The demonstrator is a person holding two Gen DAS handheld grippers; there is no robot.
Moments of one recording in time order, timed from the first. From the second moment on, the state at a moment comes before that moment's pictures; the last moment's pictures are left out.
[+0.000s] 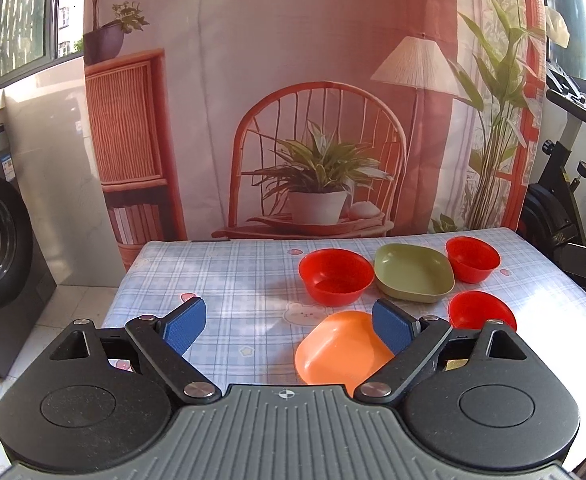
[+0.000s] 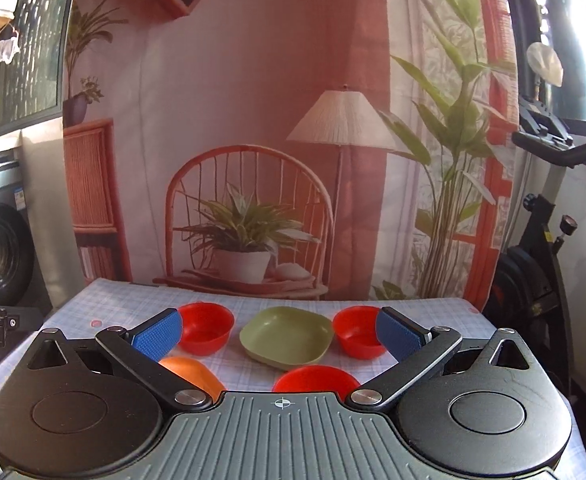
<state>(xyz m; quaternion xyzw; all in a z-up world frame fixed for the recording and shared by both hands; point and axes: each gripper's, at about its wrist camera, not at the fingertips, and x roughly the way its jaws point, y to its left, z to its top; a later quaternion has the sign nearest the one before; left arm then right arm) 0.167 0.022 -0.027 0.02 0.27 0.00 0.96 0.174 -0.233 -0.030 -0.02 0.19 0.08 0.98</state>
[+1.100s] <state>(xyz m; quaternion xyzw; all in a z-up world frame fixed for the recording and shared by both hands) 0.216 -0.061 -0.167 -0.02 0.48 -0.11 0.87 0.196 -0.270 -0.183 0.01 0.37 0.12 0.92</state>
